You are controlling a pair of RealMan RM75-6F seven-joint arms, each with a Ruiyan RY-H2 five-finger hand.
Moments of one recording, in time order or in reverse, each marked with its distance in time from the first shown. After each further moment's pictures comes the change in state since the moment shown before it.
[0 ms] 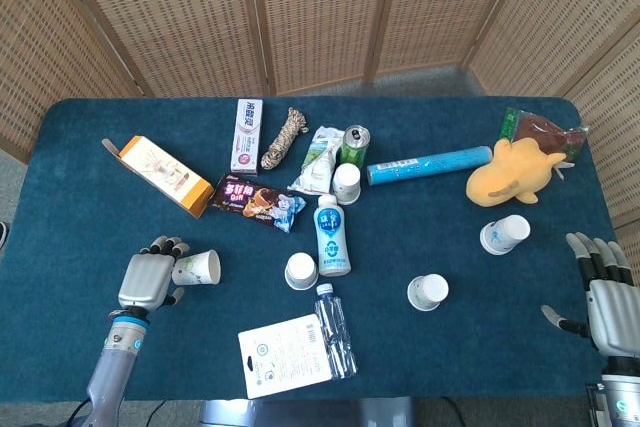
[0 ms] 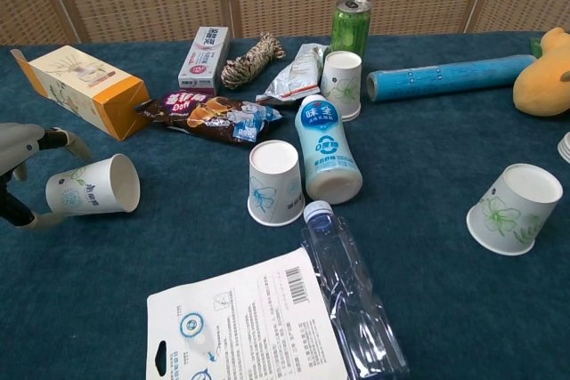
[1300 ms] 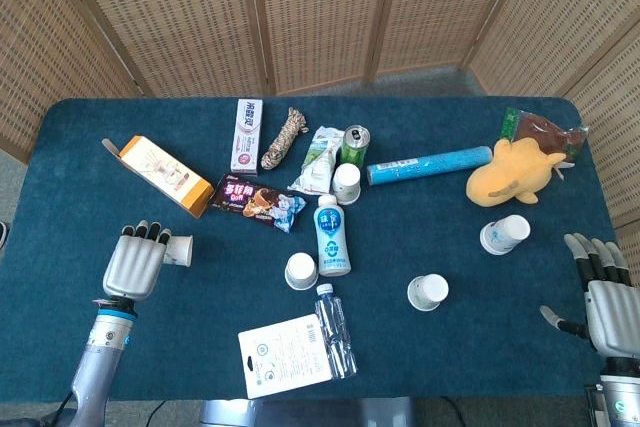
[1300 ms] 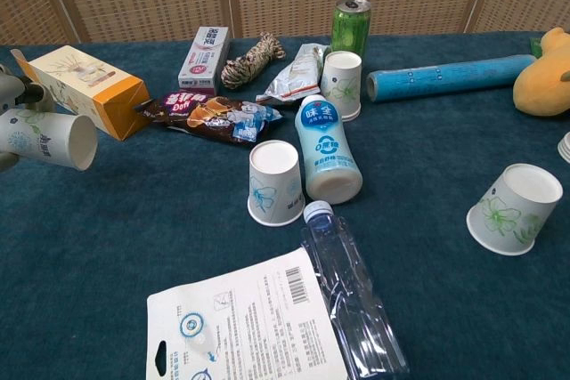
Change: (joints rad) left arm -0.058 0.090 0.064 -0.019 0.145 0.148 0.361; right arm 0.000 -0.001 -0.004 -0.002 -0.007 0.001 -0.001
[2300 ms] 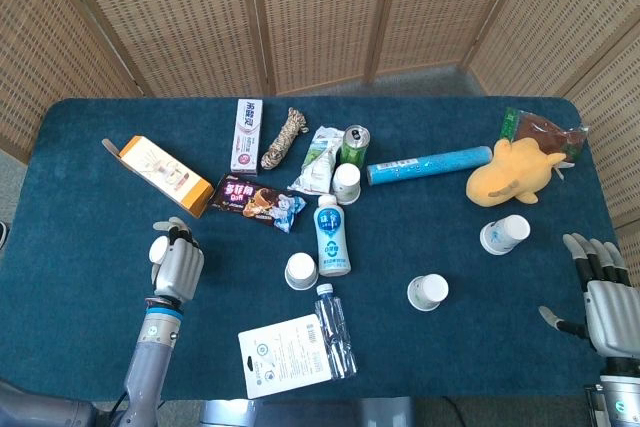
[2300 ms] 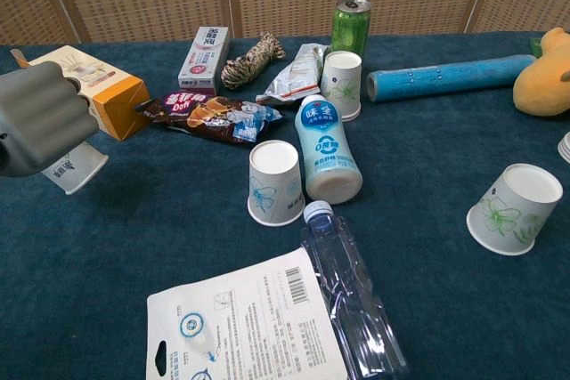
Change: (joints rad) left arm -0.253 -0.185 0.021 -0.147 -0.412 0.184 0.972; right arm 0.002 0.004 -0.003 0.000 -0.004 -0.006 0.017
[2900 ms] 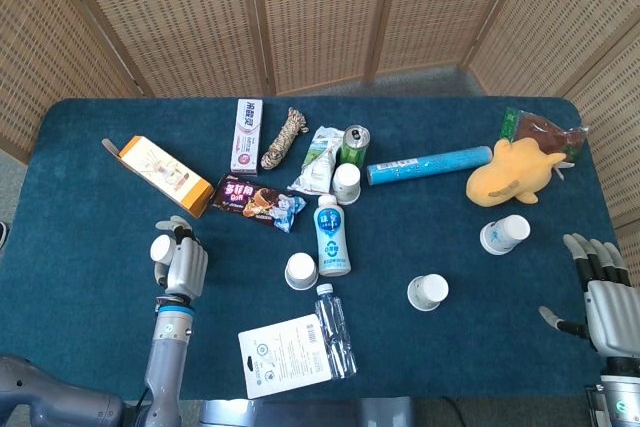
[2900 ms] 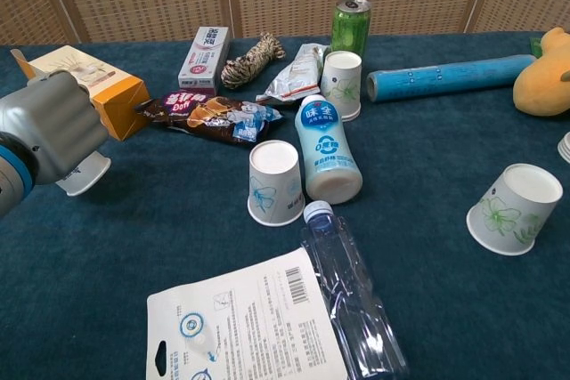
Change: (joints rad) left arm -0.062 -0.118 0.007 0.114 -0.090 0.094 0.043; right arm 0.000 0.003 -0.001 0.000 0.001 -0.004 0.009
